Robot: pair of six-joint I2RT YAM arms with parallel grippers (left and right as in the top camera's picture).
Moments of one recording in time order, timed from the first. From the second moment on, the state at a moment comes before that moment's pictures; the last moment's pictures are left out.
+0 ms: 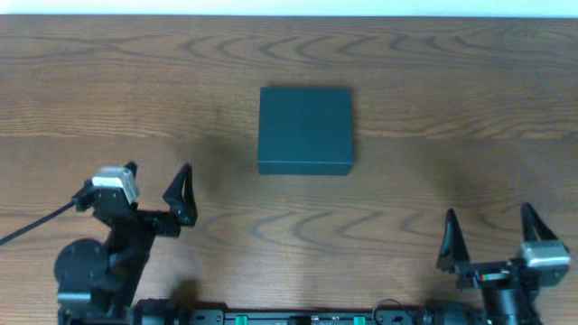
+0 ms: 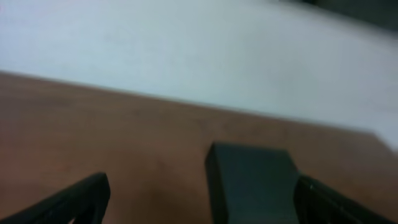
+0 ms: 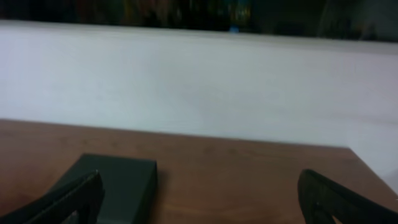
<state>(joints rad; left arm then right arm) -0.05 0.38 0.67 -0.45 0.16 -0.29 -0.11 0.10 0.78 -0.66 -0.20 -0.01</state>
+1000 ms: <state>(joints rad) -0.05 0.40 0.03 -0.11 -0.19 -0.71 -0.11 0.04 0.08 -0.19 -0.33 0.20</state>
